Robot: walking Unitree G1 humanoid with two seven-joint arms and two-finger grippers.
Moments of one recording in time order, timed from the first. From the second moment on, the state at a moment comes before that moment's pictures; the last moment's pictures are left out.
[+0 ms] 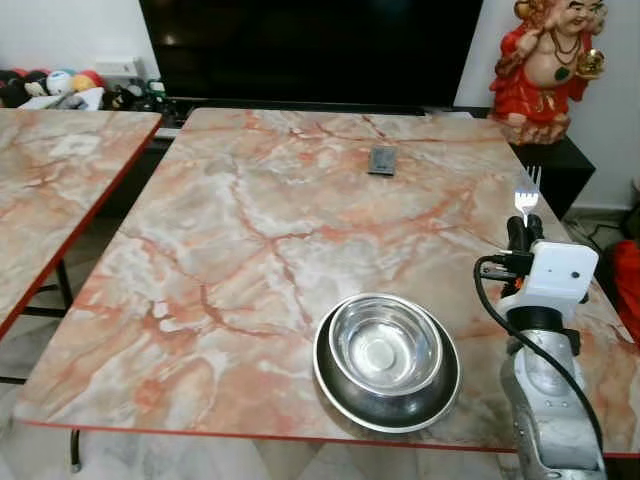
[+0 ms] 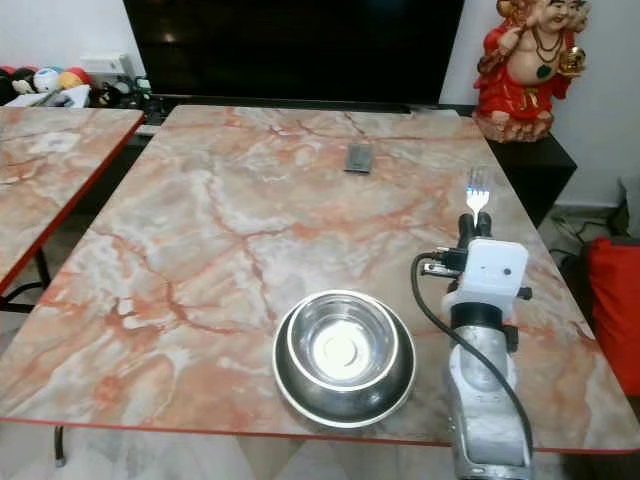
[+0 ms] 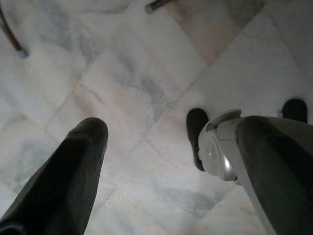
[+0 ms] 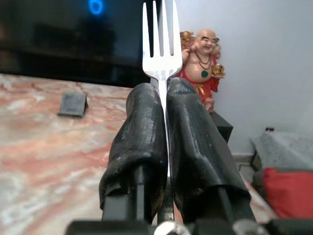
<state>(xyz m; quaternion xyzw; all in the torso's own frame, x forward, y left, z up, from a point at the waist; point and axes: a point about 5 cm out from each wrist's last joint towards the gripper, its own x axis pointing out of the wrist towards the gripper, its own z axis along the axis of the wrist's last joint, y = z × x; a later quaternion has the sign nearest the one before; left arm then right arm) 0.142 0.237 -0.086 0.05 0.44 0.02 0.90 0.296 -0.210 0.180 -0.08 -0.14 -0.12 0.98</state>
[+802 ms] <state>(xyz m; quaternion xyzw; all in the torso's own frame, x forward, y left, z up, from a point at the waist) 0.136 0.237 -0.088 0.05 0.44 0.01 0.90 0.253 -0.232 0.118 0.04 0.13 -0.08 0.99</state>
